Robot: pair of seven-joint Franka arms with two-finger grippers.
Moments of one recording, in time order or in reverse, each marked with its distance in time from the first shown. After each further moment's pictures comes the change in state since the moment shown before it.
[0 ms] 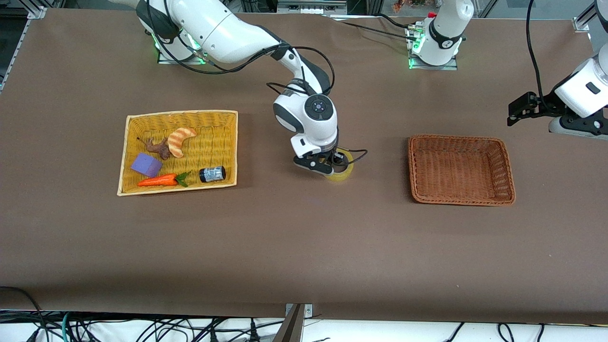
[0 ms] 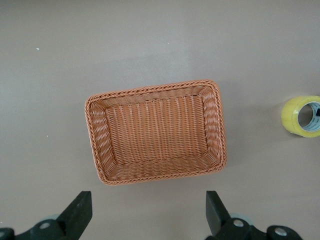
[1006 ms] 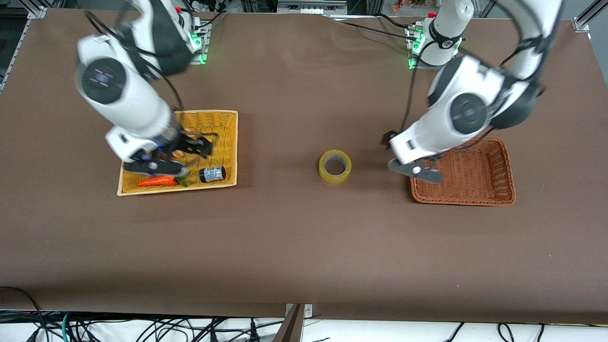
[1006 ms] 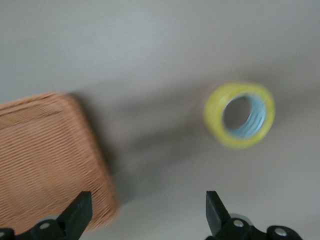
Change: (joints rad) left arm -0.088 0.413 -0.368 -0.010 -0.020 0.301 -0.325; right arm -0.547 -0.756 -0.022 -0.420 0.169 -0.474 -0.949
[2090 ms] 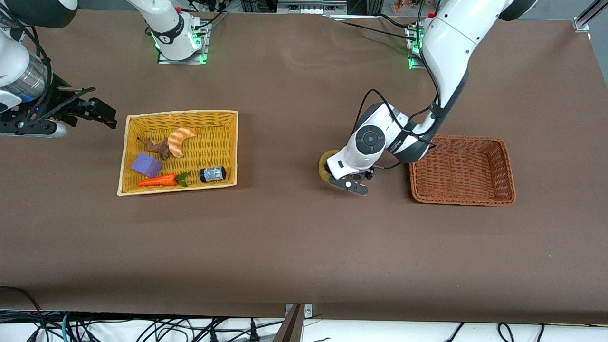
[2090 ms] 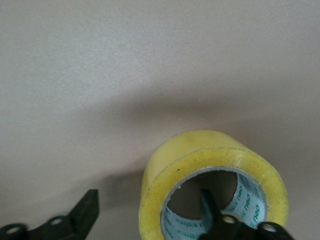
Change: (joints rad) left arm -0.155 0.307 0.006 0.009 0.165 0.357 -0.161; right arm -0.044 -0.204 -0.218 -0.100 0.060 -0.061 -0.232
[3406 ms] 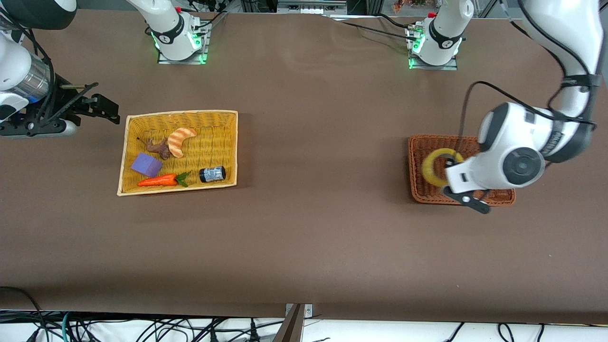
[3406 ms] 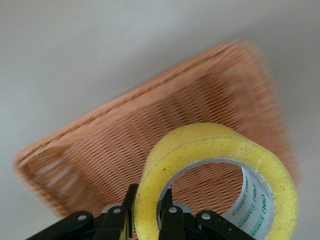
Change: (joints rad) left arm 0.480 -0.224 0.021 0.030 0.146 -0.503 0.642; right arm 0.000 0.011 -0.003 0.003 0.021 -0.041 -0.116
